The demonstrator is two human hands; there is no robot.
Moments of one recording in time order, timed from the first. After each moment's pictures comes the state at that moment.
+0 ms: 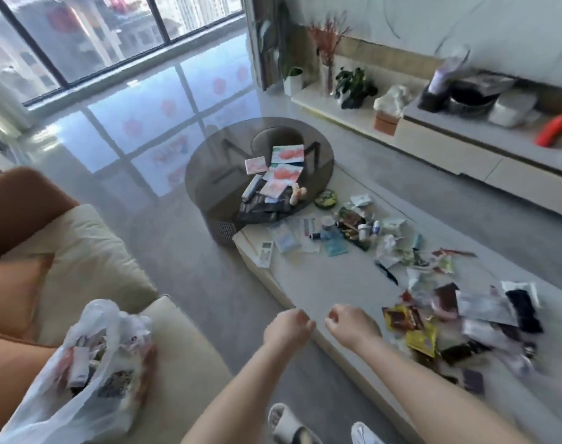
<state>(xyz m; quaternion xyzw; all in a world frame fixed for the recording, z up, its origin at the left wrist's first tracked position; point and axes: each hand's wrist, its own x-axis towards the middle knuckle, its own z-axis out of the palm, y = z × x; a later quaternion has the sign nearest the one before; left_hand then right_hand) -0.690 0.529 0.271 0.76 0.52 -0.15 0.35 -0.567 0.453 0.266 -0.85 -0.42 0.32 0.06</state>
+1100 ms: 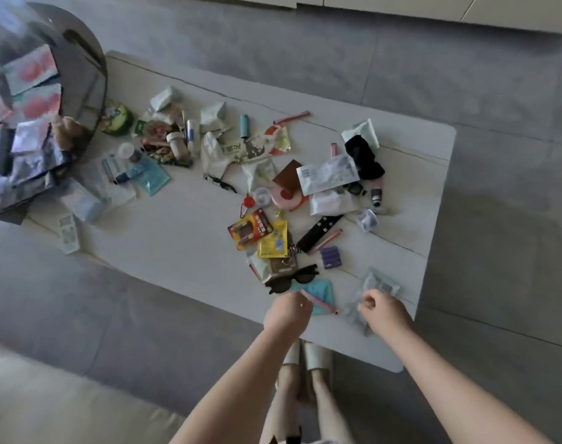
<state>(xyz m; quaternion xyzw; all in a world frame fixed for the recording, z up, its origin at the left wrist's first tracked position) -0.426 0.247 0.061 0.77 0.38 -0.38 0.35 -0.352 0.073 0.039 -0.90 -0.02 0.42 0.13</state>
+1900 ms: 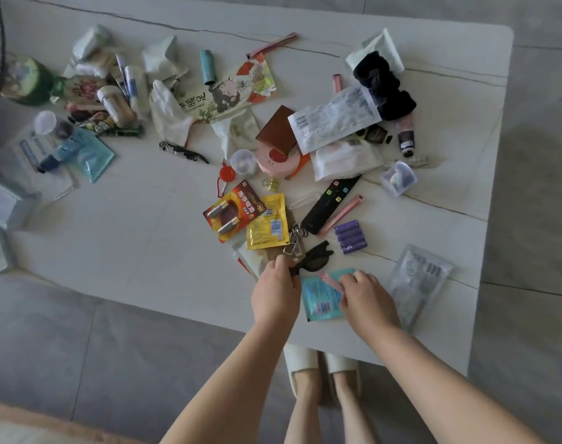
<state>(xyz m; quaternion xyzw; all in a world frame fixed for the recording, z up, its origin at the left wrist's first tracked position) -0.428 0.287 -0.082 0.88 0.34 -0.22 0.26 -0.390 0.135 -0.099 -0.92 -0.20 0.33 0.06</state>
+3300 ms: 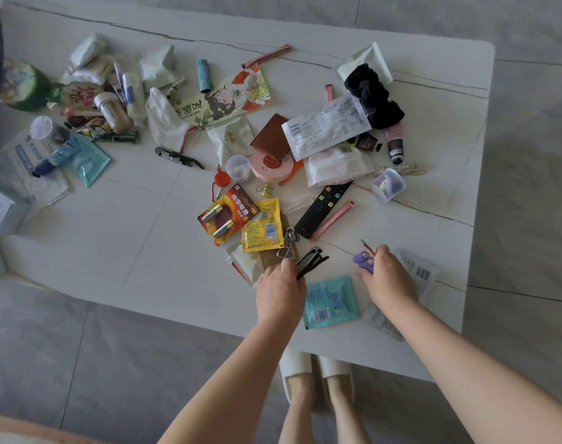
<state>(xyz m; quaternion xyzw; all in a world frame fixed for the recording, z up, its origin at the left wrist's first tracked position) -0.421 0.274 -0.085 0.90 0.29 -0.21 0.25 -0.338 0.116 -0.087 -0.94 0.00 0.32 0.13</state>
